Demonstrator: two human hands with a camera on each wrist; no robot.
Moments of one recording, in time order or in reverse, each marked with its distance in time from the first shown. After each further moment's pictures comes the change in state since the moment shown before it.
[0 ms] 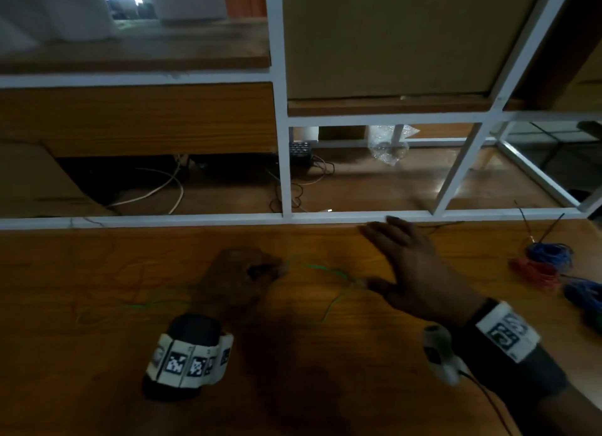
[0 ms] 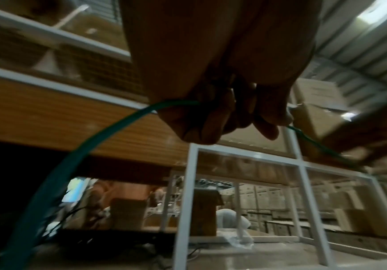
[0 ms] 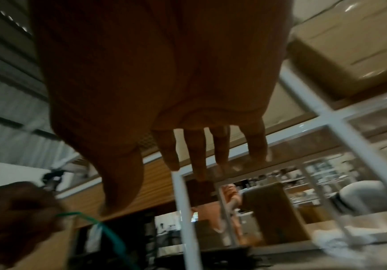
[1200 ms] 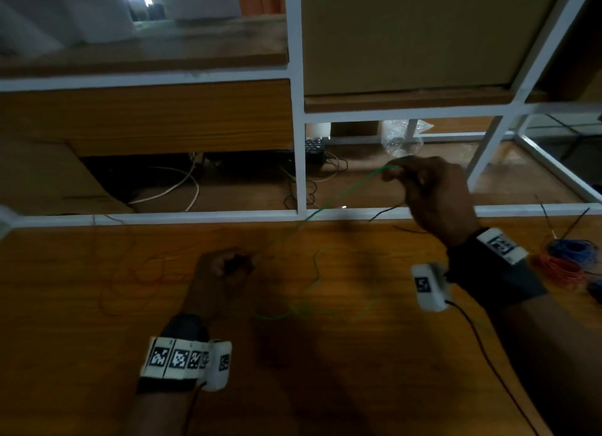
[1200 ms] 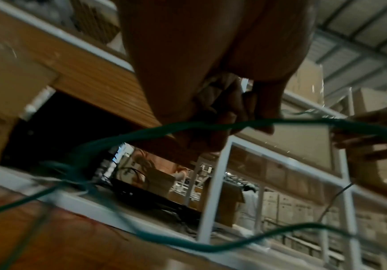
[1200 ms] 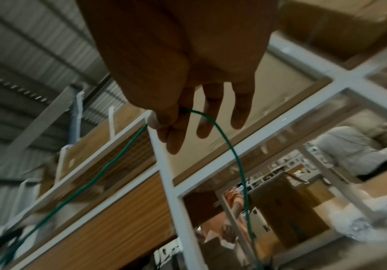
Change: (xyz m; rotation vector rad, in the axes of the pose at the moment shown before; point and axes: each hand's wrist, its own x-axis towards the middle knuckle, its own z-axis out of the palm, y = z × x) left_hand -0.023 -0.033 -0.029 -0.357 0.172 -0.252; right_hand 0.076 0.007 -0.039 0.354 0.617 -0.017
